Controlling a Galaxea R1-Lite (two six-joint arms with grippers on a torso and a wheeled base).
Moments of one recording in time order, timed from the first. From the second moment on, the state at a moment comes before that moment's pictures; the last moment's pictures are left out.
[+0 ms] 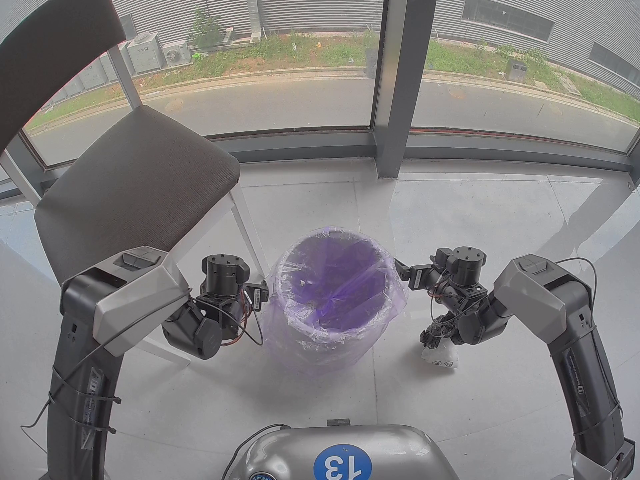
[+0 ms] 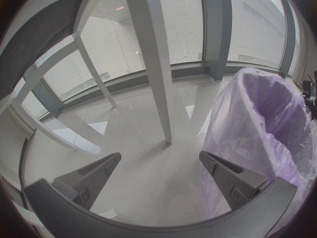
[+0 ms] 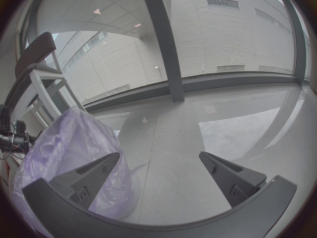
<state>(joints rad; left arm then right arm) -0.33 2.50 -1.19 -0.92 0.36 0.04 0.22 2.74 -1.48 -1.12 0.05 0.17</state>
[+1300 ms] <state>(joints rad) -0.31 2.46 -0.68 -1.37 -0.07 -0.02 0.30 2.50 -0.97 -1.10 0.13 0.02</state>
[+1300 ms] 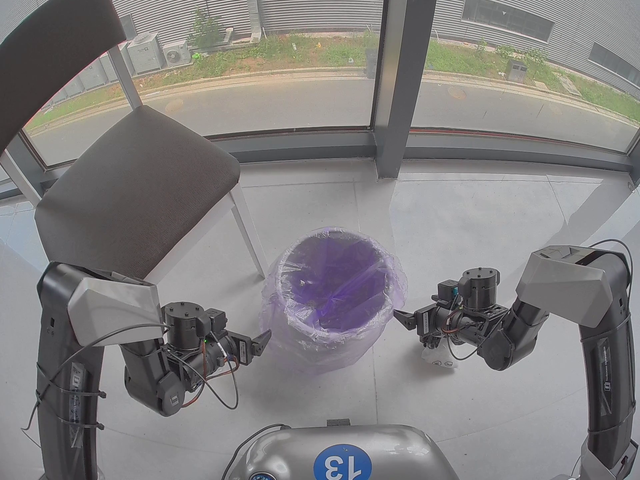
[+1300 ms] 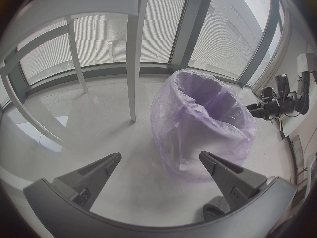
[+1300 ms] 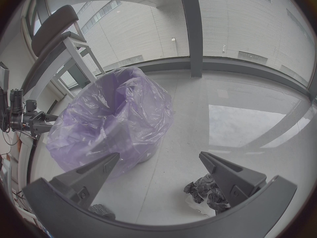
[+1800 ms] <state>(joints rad) -0.31 2.59 -1.12 -0.96 -0.09 -0.02 0.27 2.58 -1.20 -0.89 0.15 0.02</state>
